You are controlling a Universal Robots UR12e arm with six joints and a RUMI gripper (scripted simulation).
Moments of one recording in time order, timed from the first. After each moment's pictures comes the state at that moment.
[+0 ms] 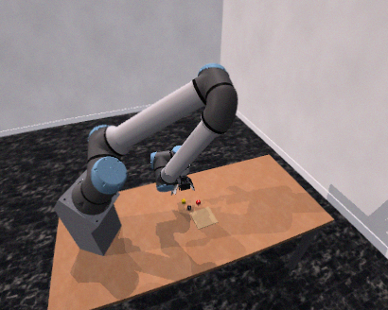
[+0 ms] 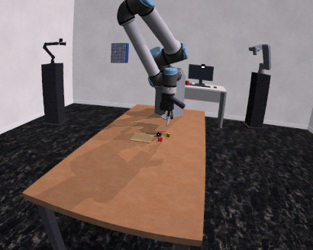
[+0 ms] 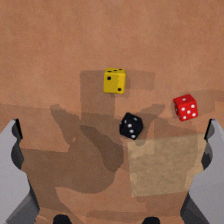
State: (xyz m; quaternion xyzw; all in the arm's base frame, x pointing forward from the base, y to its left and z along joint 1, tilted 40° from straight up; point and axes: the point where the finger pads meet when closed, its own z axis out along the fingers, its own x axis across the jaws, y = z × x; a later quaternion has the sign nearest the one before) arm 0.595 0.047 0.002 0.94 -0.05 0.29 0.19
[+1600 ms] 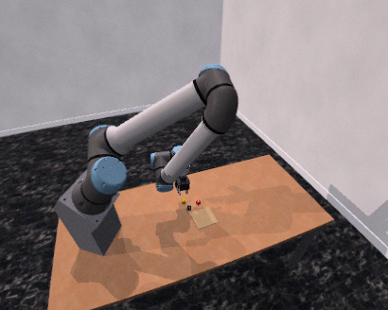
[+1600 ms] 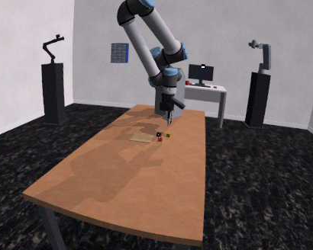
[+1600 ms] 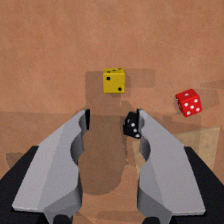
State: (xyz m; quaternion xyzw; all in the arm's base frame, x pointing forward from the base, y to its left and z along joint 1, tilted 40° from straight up) arm 0.597 0.046 0.001 0.94 -0.08 0.29 0.18
